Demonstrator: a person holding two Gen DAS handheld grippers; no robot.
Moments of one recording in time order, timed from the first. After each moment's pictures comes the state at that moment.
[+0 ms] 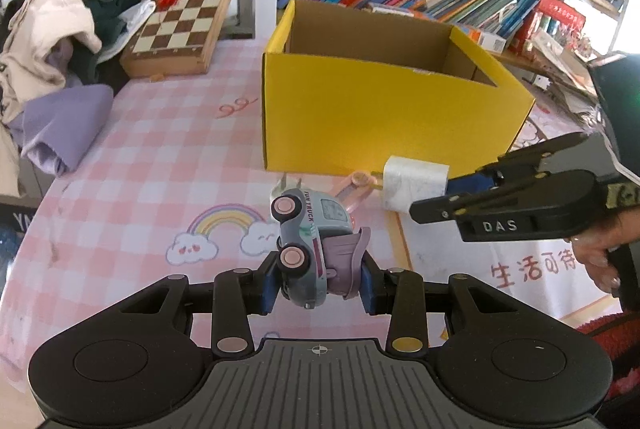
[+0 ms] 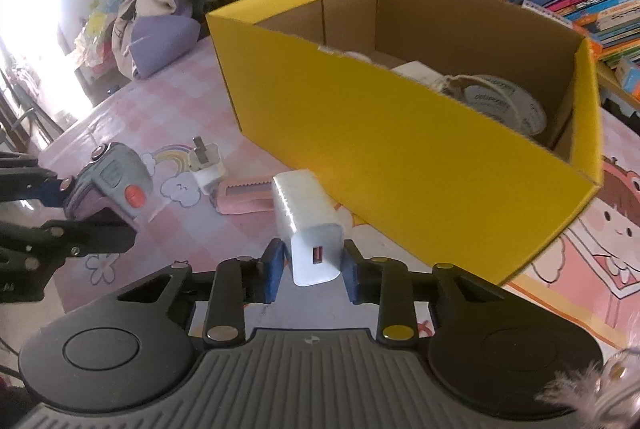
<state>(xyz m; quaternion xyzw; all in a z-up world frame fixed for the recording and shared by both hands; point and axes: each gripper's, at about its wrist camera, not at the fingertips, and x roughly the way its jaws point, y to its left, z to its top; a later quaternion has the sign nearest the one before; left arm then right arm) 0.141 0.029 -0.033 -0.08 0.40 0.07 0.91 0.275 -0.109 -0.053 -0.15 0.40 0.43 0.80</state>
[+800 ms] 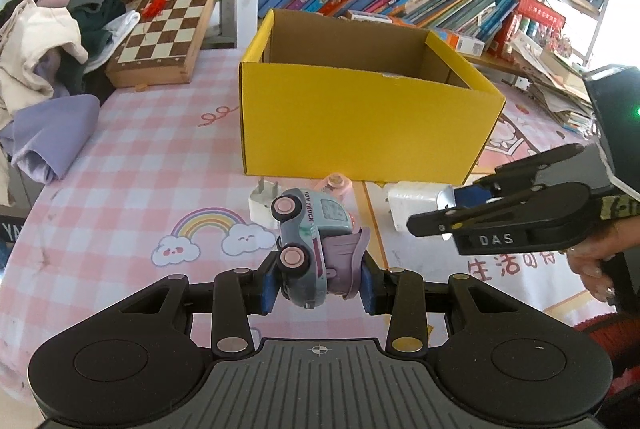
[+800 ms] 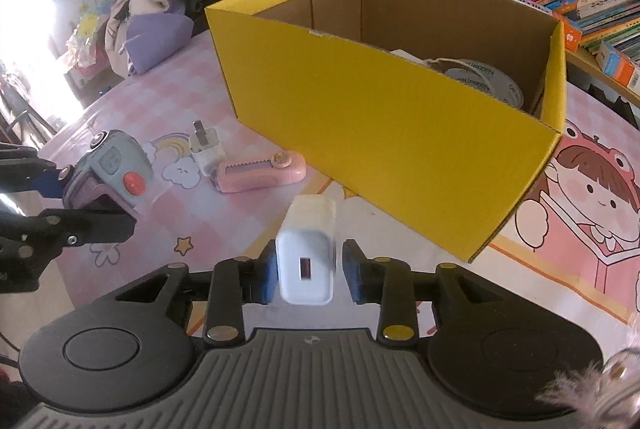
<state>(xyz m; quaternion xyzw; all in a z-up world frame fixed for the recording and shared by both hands) 0.131 0.021 -0.030 -0.07 0.39 0.04 0.92 0.264 -0.119 -0.056 -0.16 0.41 0.42 0.80</state>
